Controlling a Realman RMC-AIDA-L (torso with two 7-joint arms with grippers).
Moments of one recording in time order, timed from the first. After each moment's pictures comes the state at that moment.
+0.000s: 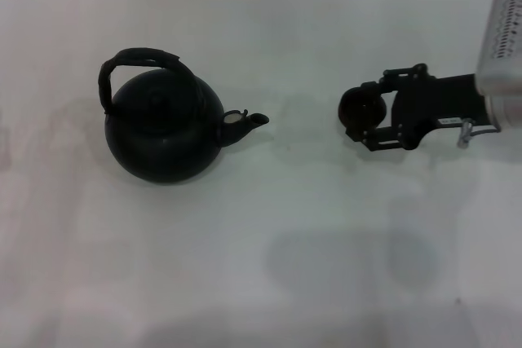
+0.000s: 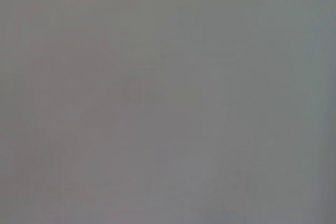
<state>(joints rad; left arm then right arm) -0.20 -2.08 0.71 -0.08 0.68 1.61 -0.32 0.38 2.01 1.72 0.99 -1.93 1.11 -1.61</state>
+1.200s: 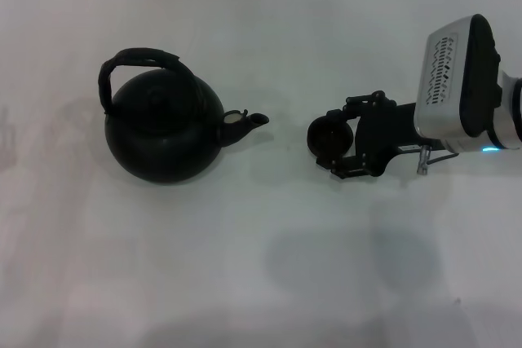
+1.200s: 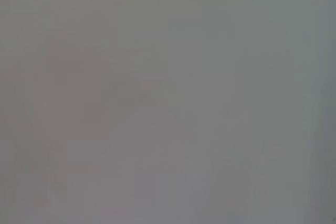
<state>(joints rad) -0.21 -2.08 0.71 -0.08 0.69 1.61 -0.32 0.39 2.01 1.49 0.97 -1.91 0.96 -1.60</state>
